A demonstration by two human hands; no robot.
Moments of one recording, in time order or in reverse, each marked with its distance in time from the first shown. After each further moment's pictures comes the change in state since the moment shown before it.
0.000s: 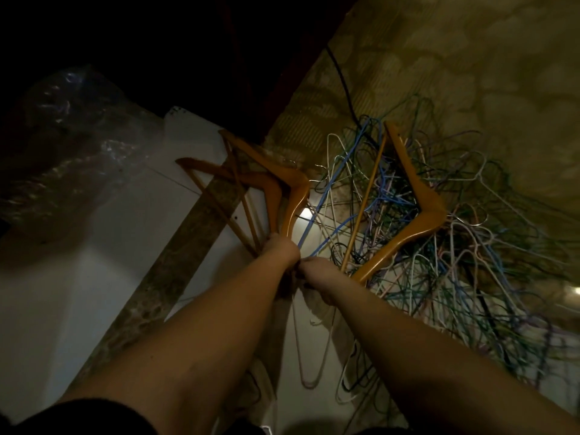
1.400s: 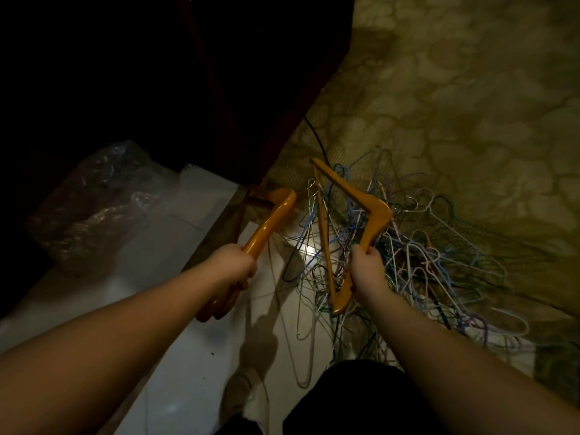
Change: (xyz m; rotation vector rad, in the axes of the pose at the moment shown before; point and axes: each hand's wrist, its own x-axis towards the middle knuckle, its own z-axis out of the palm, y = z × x) left_hand -0.168 0.000 -0.129 -0.157 -0.008 0.063; right_hand -0.117 -0.011 -0.105 0.665 0.482 -0.165
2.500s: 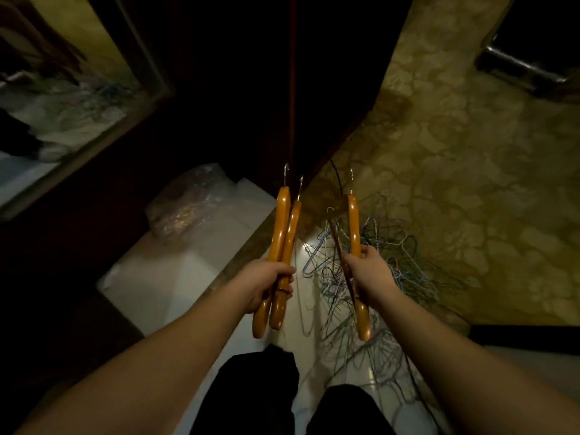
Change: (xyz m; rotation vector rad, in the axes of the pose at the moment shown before) left_hand -0.323 0.013 -0.172 -0.797 -0.305 -0.101; right_hand -0.359 -0.221 -0.005 -0.591 -0.169 -0.168
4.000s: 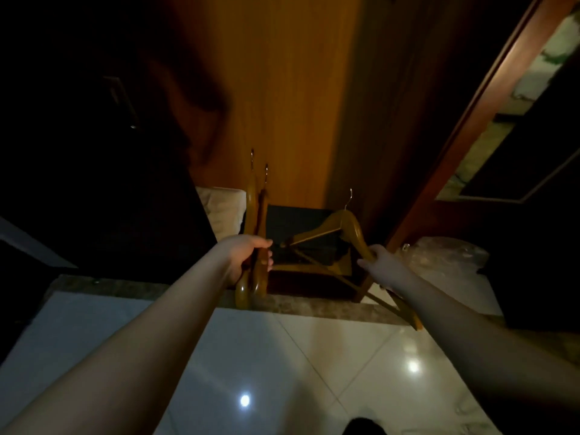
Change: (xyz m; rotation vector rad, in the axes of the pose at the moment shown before) left_hand -0.682 -0.477 -0.412 -0.895 0.646 0.251; right_hand -0.674 -0.043 0.385 -1.015 -0.675 -0.865
